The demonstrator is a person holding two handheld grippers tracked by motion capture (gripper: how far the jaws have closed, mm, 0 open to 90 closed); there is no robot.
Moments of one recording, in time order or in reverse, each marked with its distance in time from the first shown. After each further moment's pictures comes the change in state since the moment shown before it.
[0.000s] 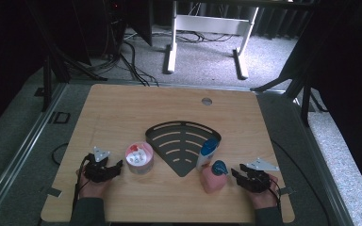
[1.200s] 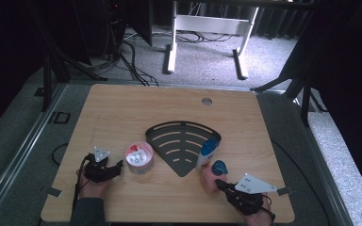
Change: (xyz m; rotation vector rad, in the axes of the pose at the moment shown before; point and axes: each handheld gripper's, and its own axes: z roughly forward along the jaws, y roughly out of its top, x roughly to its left) left arm 0.000 0.000 0.000 0.000 -0.001 0.001; right arm 0.091 0.028 -0.062 -0.146 0.268 -0.185
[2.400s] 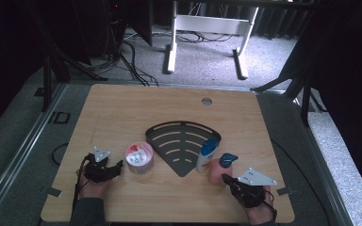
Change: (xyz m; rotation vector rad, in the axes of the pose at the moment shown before) left arm 0.000 0.000 0.000 0.001 -0.002 0.001; right arm -0.029 -0.013 0.006 0.051 -0.132 0.086
